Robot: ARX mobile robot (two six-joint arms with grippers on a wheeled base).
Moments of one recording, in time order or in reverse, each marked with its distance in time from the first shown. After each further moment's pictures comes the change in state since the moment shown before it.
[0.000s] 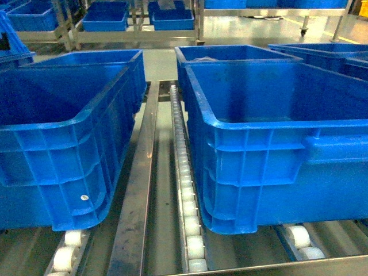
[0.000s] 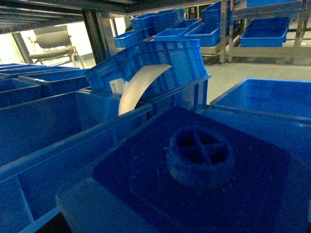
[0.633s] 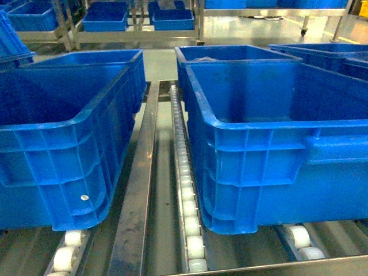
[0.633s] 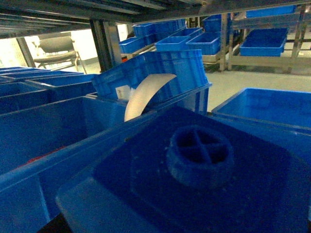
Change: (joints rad) left arm -0.047 -0.128 -0.079 -0.002 -0.045 0.010; right arm 0.000 0.000 0.000 0.000 0.000 0.000
